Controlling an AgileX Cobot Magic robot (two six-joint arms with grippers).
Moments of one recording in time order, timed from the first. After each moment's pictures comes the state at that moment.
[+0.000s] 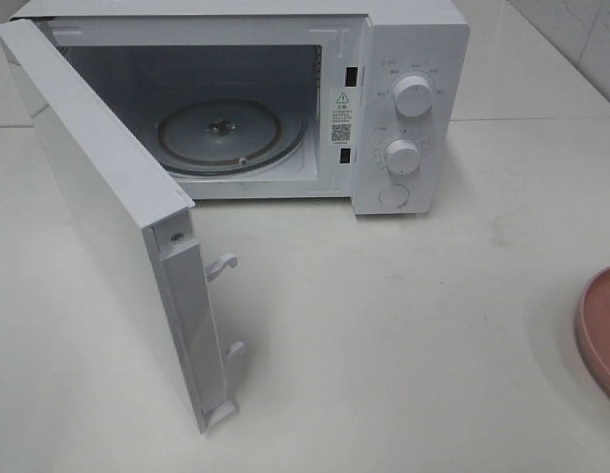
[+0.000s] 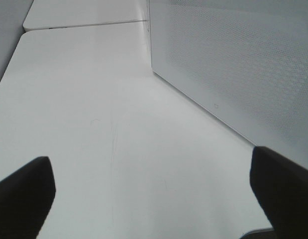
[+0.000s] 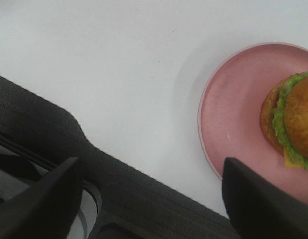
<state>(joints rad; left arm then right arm) 0.04 -0.01 -0.50 -0.15 1.05 0.15 0.64 0.54 -0.61 -0.19 1.15 0.25</state>
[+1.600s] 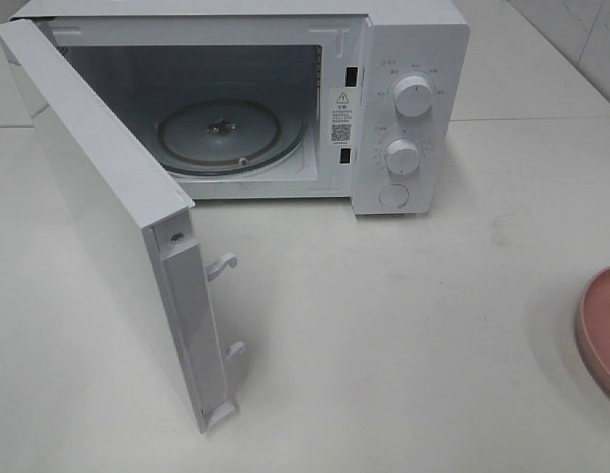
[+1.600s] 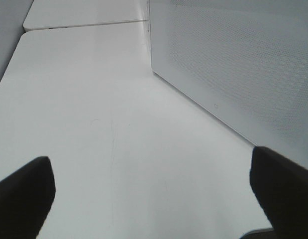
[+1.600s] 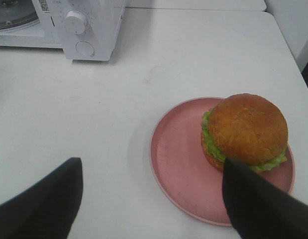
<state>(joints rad) 0.04 -0.01 -0.50 -0.15 1.05 0.15 0.09 0.00 -0.51 -0.05 1.04 0.11</state>
